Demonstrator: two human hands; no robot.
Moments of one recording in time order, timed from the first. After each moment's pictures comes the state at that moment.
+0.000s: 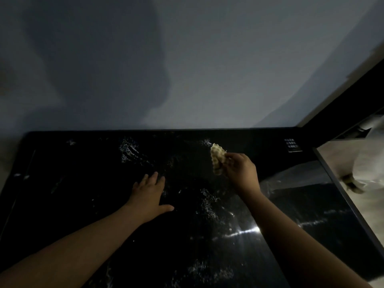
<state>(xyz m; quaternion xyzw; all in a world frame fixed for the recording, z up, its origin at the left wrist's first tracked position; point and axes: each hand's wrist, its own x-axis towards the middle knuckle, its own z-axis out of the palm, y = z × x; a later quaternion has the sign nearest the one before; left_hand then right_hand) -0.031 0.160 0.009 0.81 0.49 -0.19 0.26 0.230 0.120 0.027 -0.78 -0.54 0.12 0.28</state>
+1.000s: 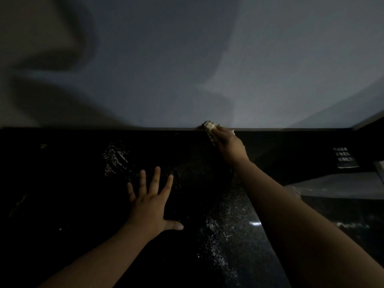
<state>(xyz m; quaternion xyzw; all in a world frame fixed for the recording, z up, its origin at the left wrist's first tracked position) 0.021 0.221 -0.075 0.77 0.55 -0.20 0.23 0.279 0.315 -0.086 -0.71 -0.64 0.23 0.19</state>
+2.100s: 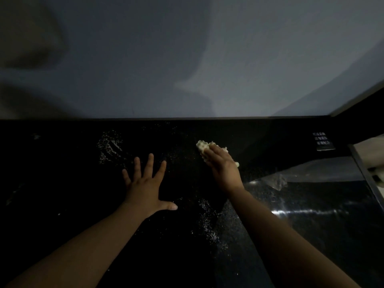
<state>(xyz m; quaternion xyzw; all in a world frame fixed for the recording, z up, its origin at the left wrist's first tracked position) 0.019 0.219 -0.074 0.78 0.55 -0.20 0.22 0.264 0.205 -0.108 -0.71 -0.64 0.20 0.24</state>
